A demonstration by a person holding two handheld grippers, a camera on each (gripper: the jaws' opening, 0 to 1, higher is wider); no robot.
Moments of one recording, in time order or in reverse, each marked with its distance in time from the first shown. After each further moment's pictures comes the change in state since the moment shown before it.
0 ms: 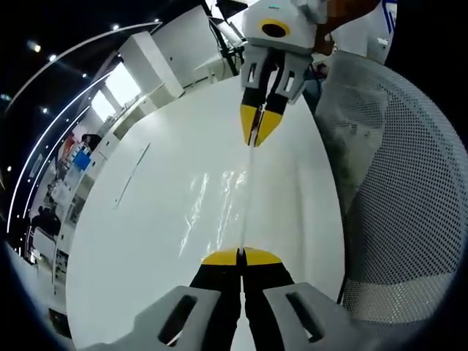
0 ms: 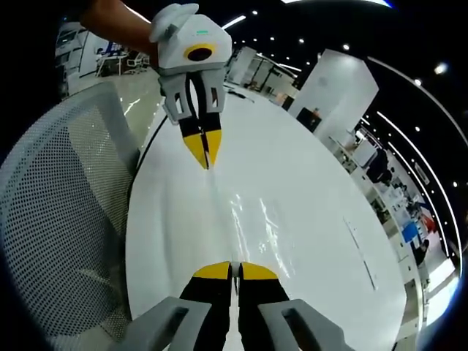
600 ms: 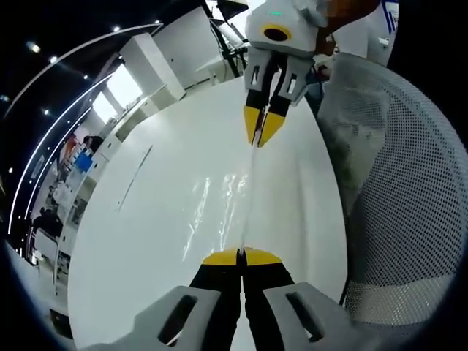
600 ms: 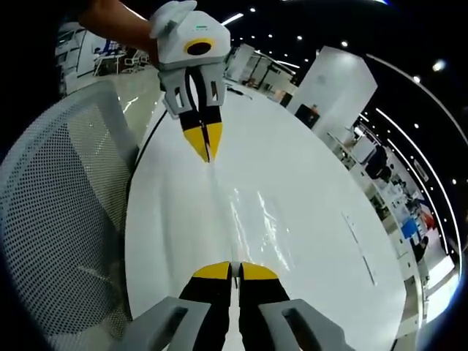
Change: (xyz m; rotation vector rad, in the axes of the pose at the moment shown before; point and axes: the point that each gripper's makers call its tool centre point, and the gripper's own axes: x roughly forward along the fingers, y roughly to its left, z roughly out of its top) left arm 0.000 0.005 0.008 0.008 -0.012 0.014; right arm -0.003 -0.002 -0.008 0.011 0.017 -0.006
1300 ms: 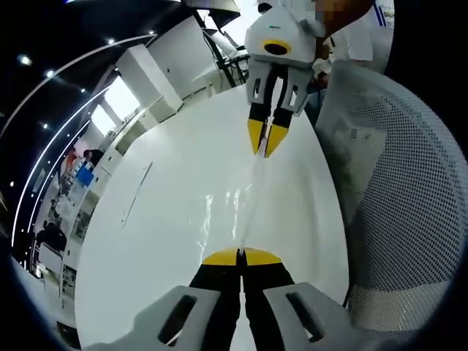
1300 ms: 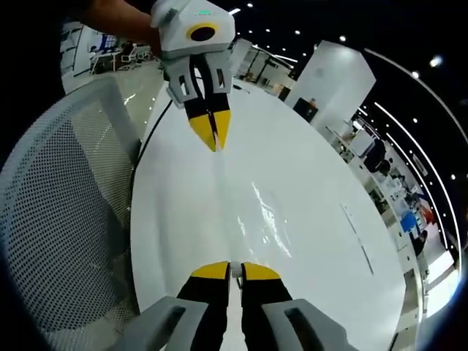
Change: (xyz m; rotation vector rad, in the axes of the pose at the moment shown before) left arm 0.003 -0.002 0.027 0.056 -0.041 0.000; right arm -0.018 0.003 -0.015 0.037 0.034 0.003
